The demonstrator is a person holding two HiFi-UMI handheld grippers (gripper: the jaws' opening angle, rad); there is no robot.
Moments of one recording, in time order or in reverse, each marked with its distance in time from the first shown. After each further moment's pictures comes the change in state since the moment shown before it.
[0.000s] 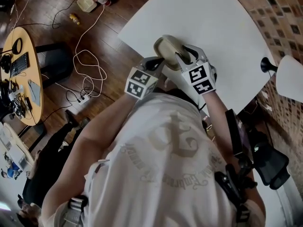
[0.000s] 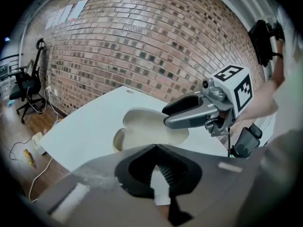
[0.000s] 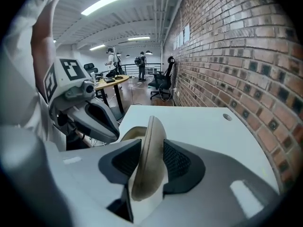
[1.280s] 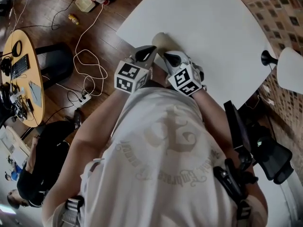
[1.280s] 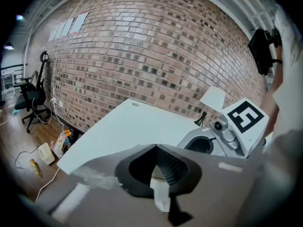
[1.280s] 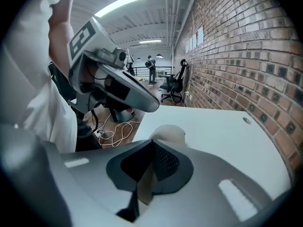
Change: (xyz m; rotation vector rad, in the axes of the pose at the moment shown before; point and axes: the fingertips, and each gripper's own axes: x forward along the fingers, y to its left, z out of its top) left arm -0.035 0.022 0.043 0.039 -0.095 0.048; right arm 0.027 0.073 -0.009 -0.075 -0.035 0.099
